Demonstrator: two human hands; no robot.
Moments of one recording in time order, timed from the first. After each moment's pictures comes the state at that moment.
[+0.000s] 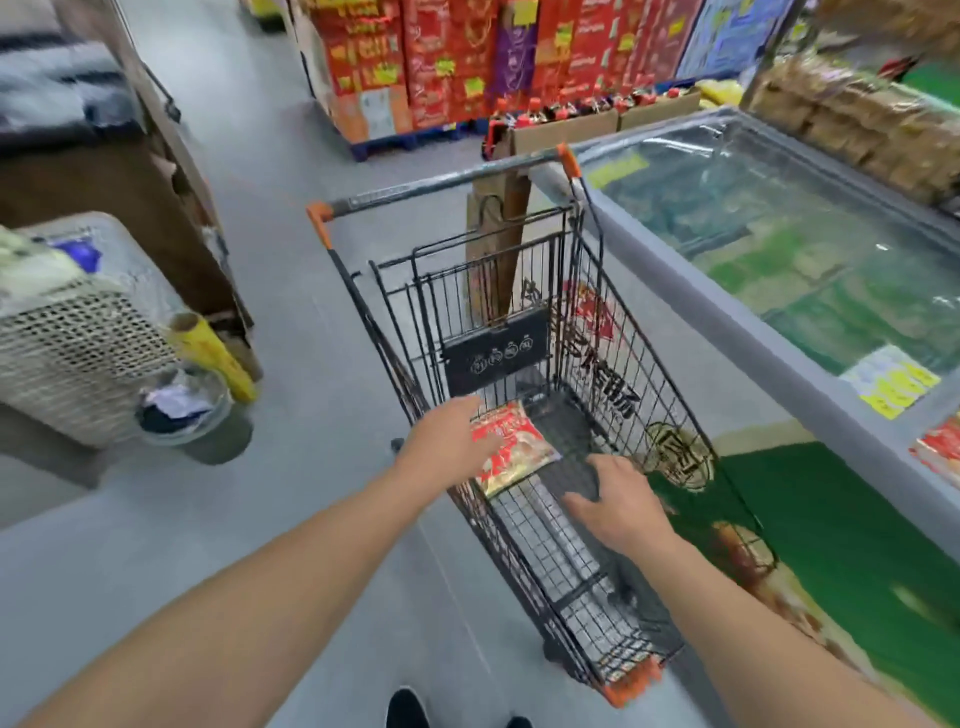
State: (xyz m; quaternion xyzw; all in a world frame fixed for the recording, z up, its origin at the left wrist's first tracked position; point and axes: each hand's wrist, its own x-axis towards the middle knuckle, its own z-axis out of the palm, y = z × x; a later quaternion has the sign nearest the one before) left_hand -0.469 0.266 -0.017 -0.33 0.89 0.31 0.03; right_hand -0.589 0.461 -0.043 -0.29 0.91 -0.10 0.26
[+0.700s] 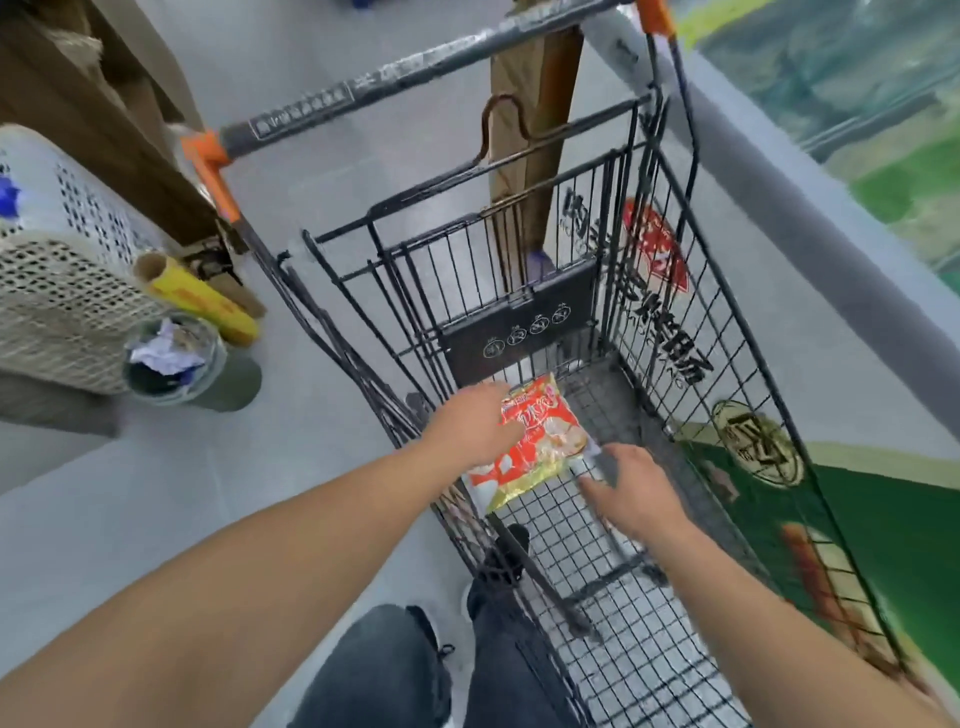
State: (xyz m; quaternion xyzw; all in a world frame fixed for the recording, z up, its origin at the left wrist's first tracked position) left_hand -0.620 0.171 -0.134 -0.31 0.88 0.30 0.20; right_hand -0.719 0.362 -0.154 -0.24 0.89 -0.10 0.38
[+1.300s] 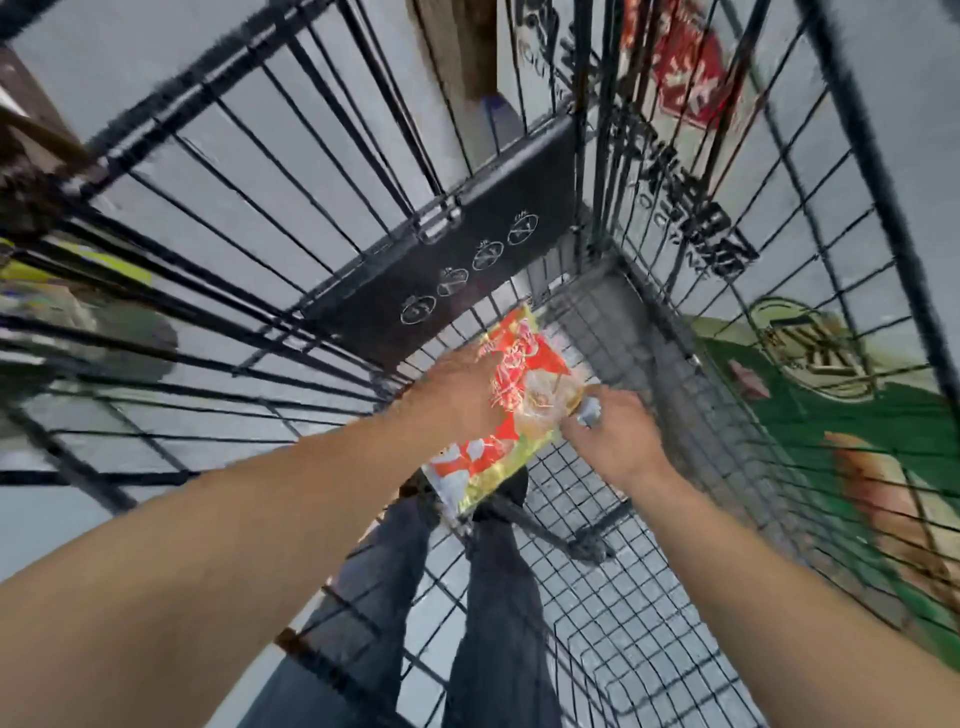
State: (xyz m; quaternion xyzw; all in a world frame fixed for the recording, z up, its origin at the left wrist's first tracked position) left_hand -0.705 0.139 -0.347 -0.19 0.86 0.25 0.41; right_hand -0.787 0.323 -0.325 -0.10 0.87 -0.13 0.47
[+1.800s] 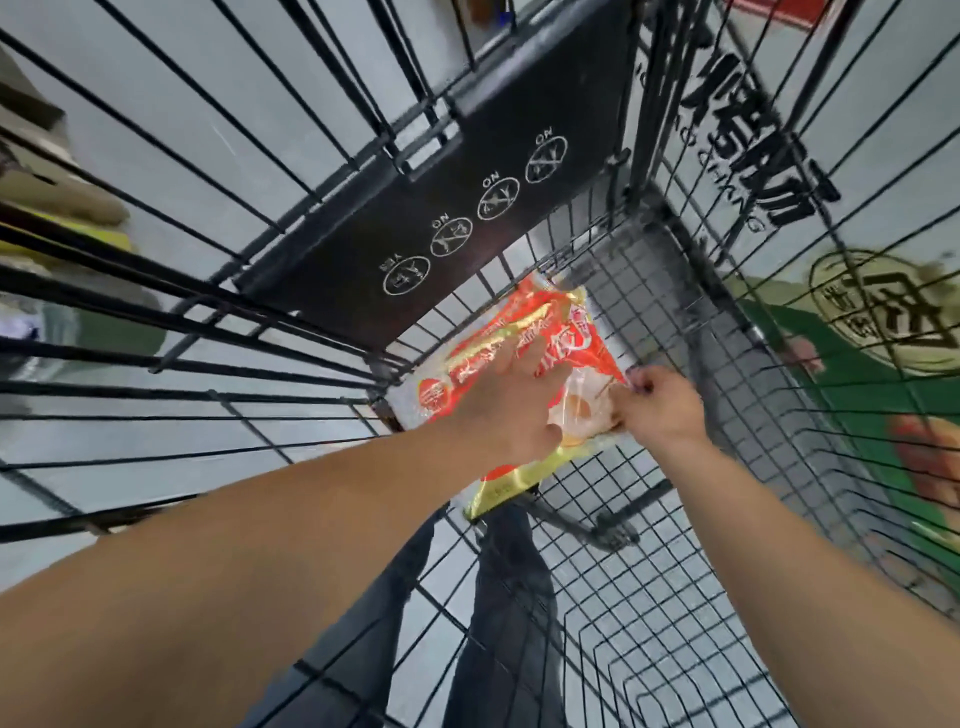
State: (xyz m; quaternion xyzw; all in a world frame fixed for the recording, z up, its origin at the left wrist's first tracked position) left_hand -0.705 0.185 -0.395 -0.10 0.87 0.26 0.40; right_hand -0.796 0.342 -0.420 0.07 0.88 -0.19 0.43
